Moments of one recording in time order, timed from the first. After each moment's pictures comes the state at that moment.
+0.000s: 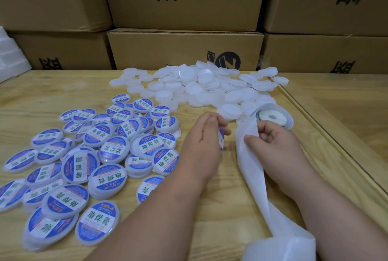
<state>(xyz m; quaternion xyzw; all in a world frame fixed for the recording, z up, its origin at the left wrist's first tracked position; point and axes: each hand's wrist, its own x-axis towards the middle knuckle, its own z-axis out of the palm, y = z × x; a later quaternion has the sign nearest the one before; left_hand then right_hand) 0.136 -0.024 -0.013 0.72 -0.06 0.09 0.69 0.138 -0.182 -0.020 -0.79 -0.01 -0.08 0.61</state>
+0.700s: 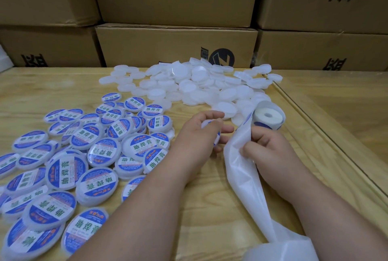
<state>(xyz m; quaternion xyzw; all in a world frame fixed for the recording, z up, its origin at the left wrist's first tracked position) 0.162 -0.017 -0.010 0.67 -0.04 -0.06 0.74 0.128 -0.177 -0.012 -0.74 -0.11 0.03 0.66</state>
